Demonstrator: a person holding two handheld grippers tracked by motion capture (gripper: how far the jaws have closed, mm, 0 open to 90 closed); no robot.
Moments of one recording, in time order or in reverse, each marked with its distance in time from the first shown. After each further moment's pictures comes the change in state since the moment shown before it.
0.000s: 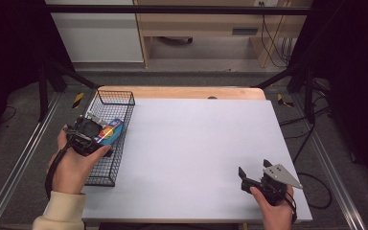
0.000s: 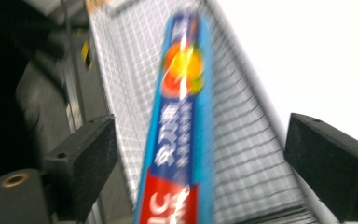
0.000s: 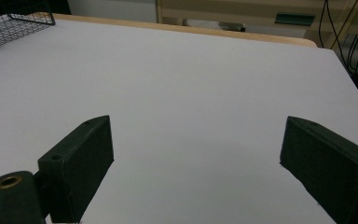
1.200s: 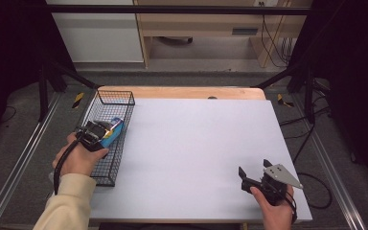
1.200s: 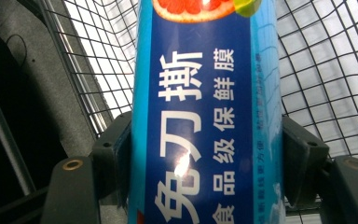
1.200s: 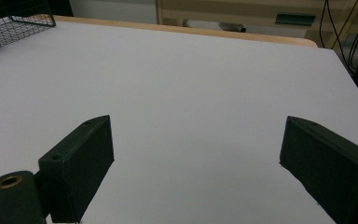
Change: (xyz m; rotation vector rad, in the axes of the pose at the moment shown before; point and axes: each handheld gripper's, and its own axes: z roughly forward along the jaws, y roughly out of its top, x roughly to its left) left arm 0.022 -0.011 0.095 0.467 0.024 0.046; right arm -0.001 0.000 0.000 -0.003 0.001 0.006
